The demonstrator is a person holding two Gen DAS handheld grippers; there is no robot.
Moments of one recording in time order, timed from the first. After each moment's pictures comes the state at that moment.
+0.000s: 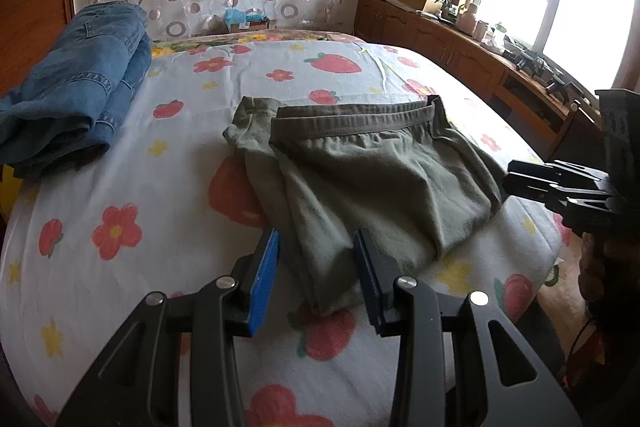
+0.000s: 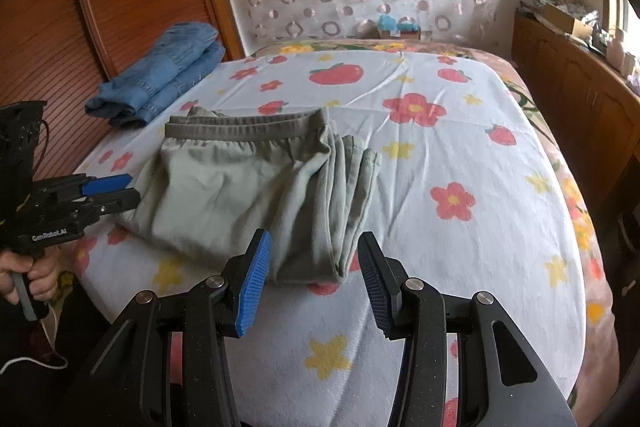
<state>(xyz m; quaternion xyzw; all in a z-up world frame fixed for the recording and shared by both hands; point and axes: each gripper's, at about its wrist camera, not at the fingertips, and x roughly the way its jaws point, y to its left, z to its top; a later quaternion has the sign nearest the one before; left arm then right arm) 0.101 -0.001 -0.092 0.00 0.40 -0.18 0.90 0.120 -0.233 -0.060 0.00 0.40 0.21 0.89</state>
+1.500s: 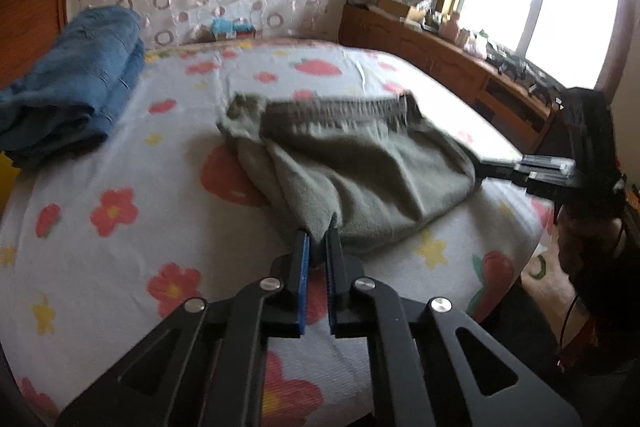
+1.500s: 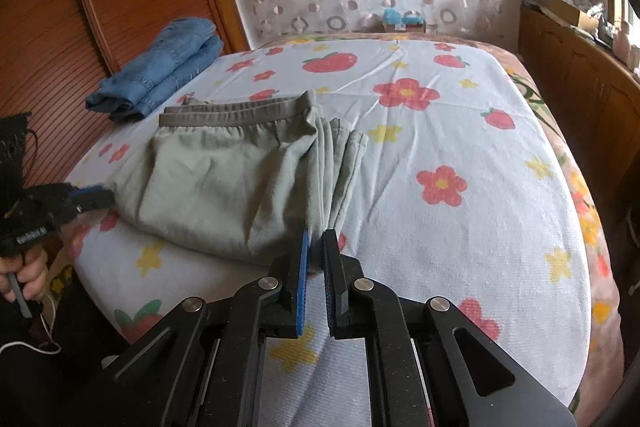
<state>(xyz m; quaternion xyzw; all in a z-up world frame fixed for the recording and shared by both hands) 0.078 0.006 -0.089 -0.01 0.38 -0.20 0.91 0.124 -0.254 -0.071 0.01 0.40 0.22 0.89</state>
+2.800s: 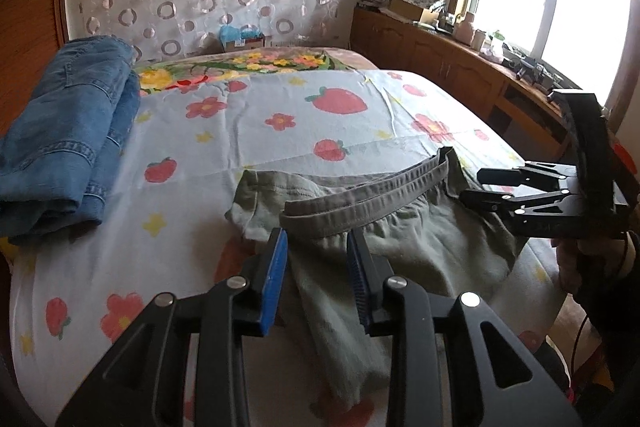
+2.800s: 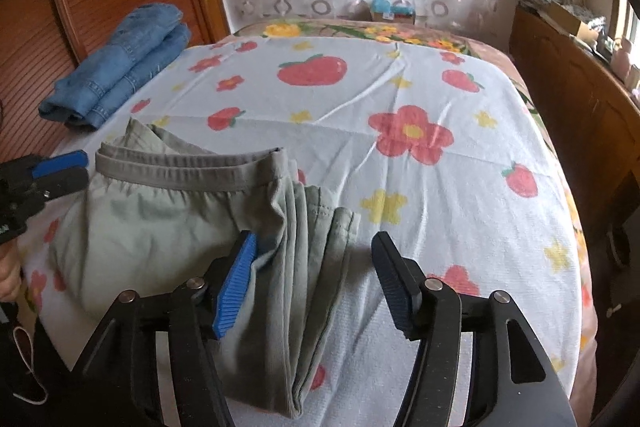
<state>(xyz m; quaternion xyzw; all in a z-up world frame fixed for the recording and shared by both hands) 0.156 -0.007 -0.075 0.01 0.38 -0.18 0.91 0.203 -0.225 -0.074 -0.03 0.43 0.18 0.88</state>
